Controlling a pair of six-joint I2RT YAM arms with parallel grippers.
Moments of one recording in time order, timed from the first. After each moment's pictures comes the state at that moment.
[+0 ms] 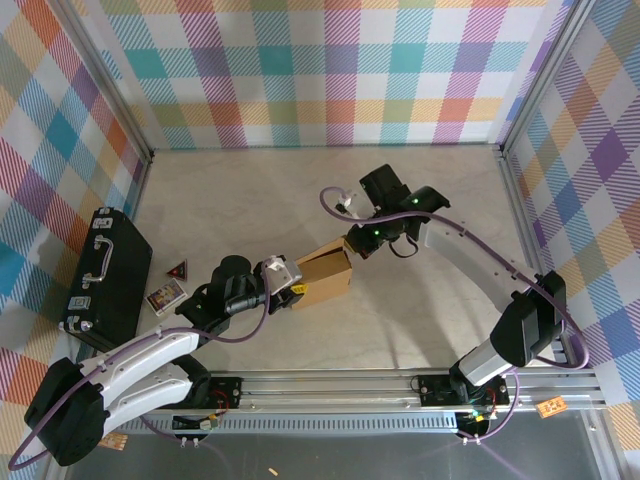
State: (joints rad) left arm -0.67 0.94 0.42 0.09 0.27 0.34; right arm 0.64 1.54 1.43 -0.95 -0.23 -0.10
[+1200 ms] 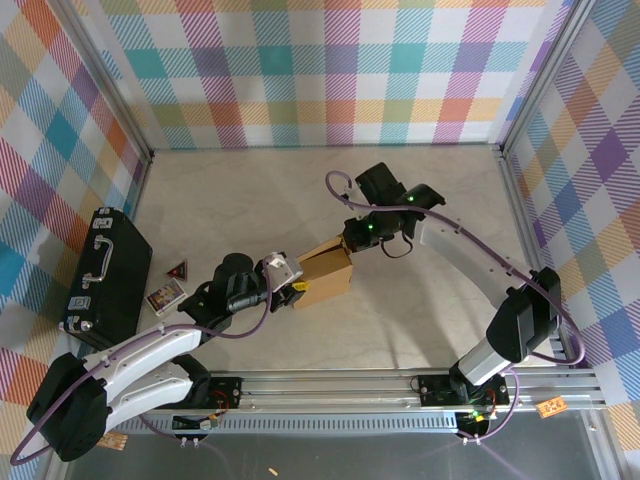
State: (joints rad) left arm -0.67 0.97 0.44 0.10 0.26 0.31; right arm 0.65 1.57 1.48 -0.97 -0.23 0.23
